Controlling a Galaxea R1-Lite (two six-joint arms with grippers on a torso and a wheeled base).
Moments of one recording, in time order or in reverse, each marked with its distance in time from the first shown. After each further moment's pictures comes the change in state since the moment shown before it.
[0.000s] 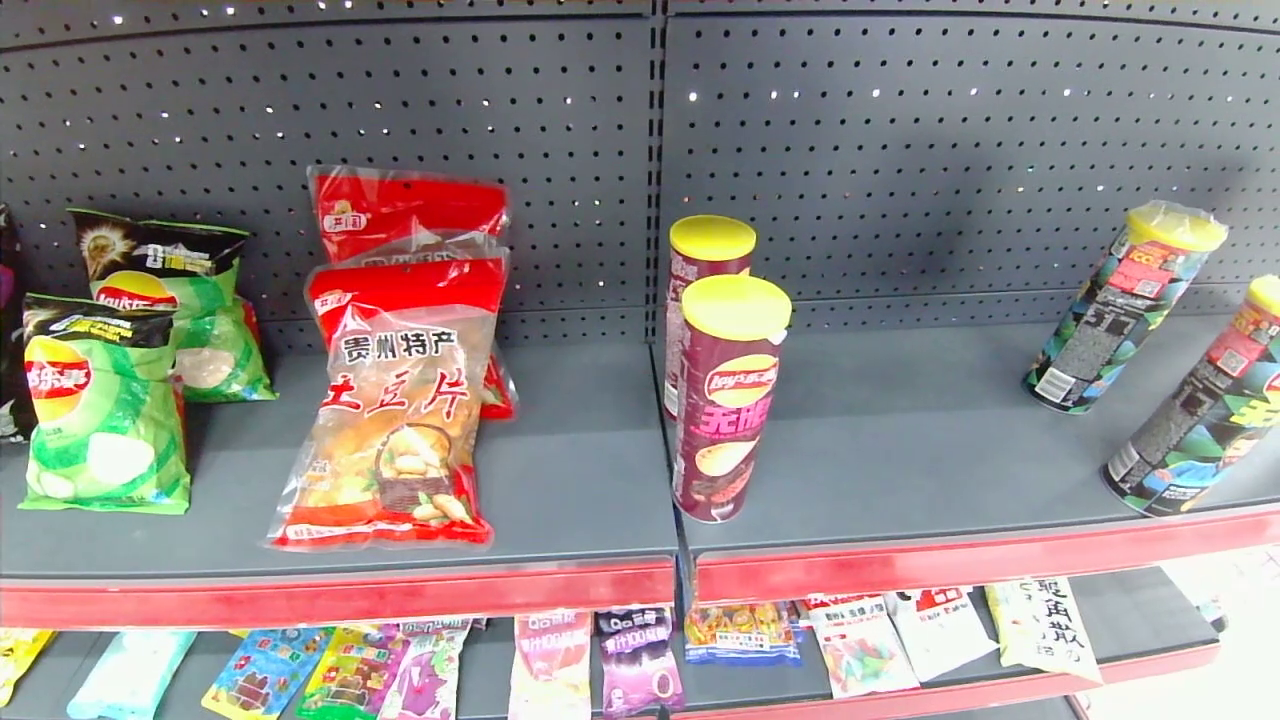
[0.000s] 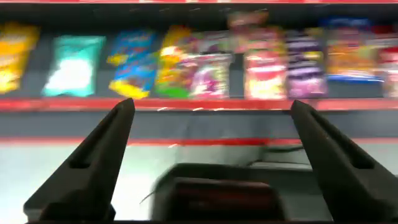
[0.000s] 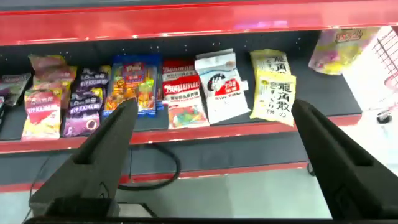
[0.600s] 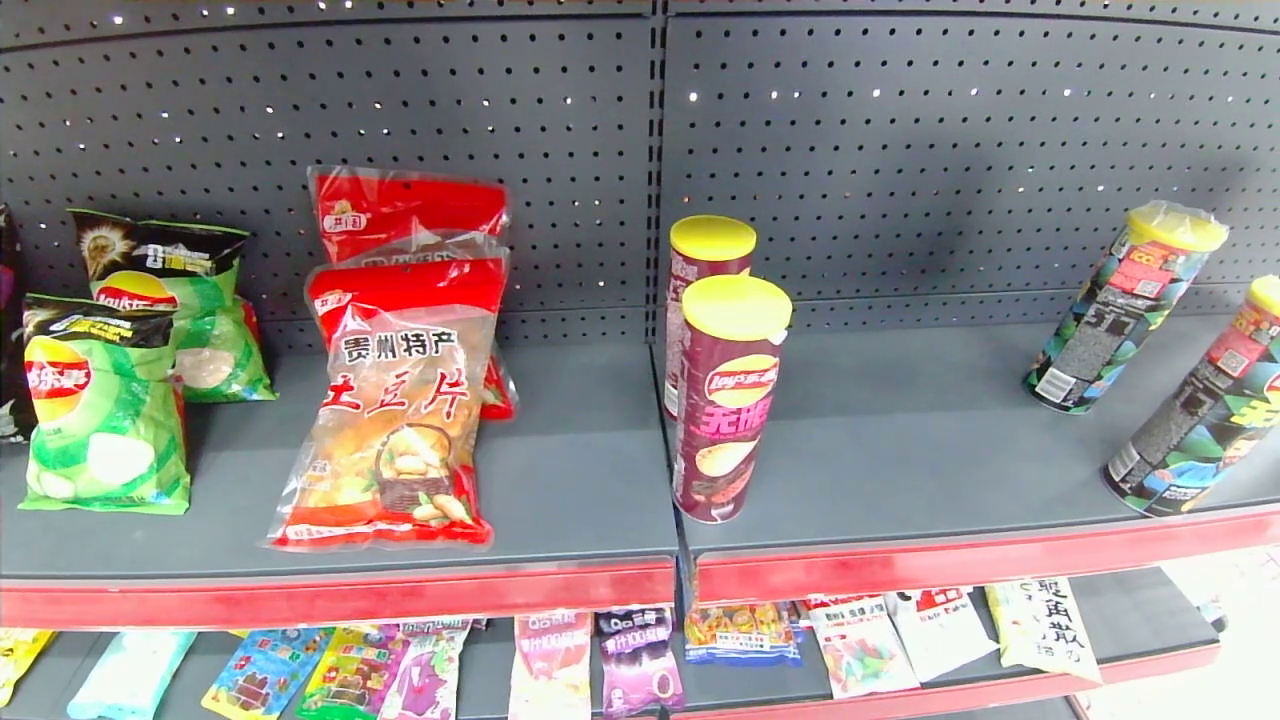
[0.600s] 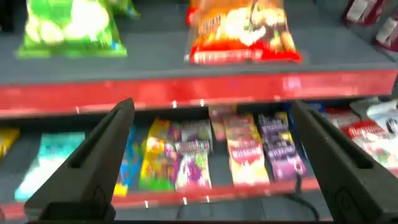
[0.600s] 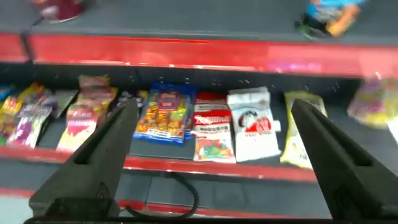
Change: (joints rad) left arm 0.000 -0.043 0.330 -0.707 -0.027 0.042; right arm -0.014 -0.017 0.157 -0.268 0.149 -0.013
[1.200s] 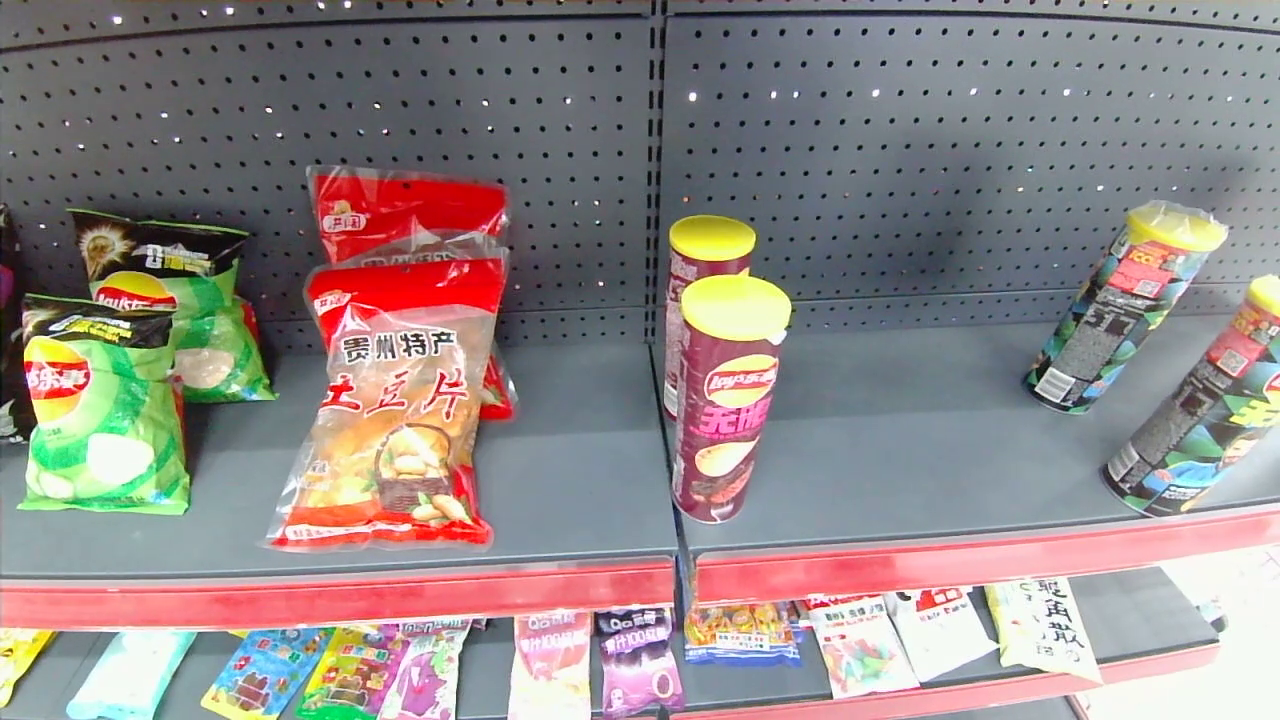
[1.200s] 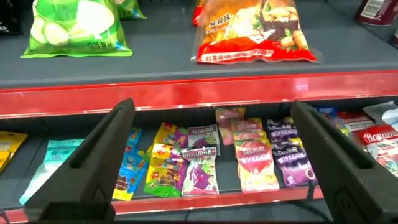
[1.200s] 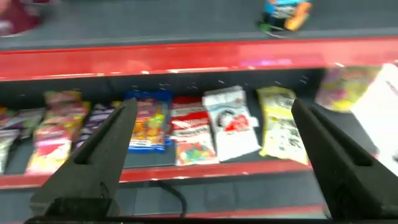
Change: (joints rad) left arm 0.000 0.000 0.038 0.009 0.010 0.004; right arm -0.104 -0.043 0.002 0.000 0.033 -0.005
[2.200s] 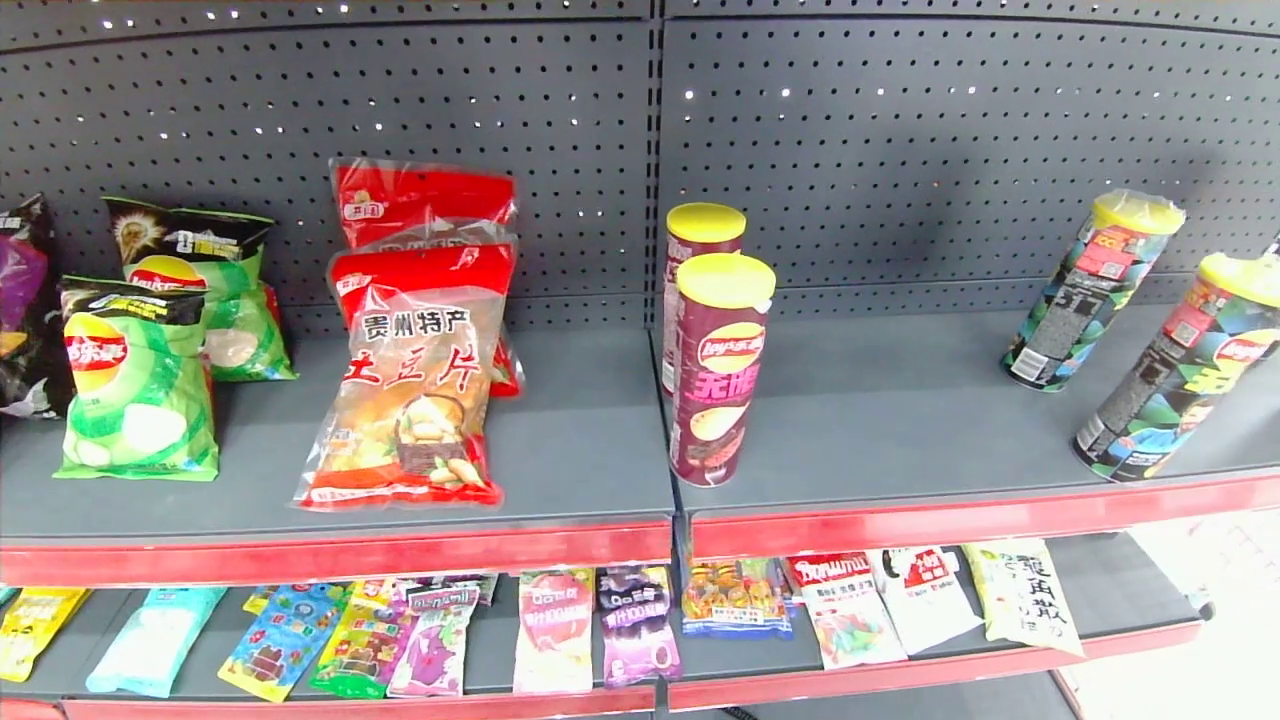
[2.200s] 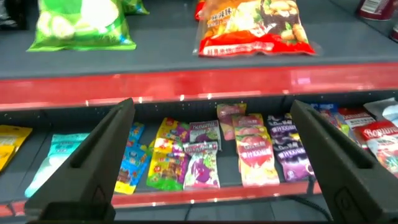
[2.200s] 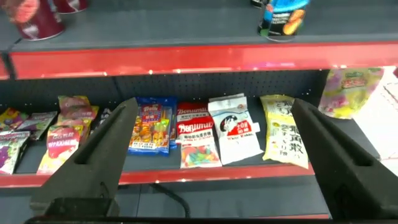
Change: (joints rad) left arm 0.000 0.000 0.000 0.000 0.007 0.001; right arm 0.000 -0.051 0.000 0.000 -0.016 -0.001
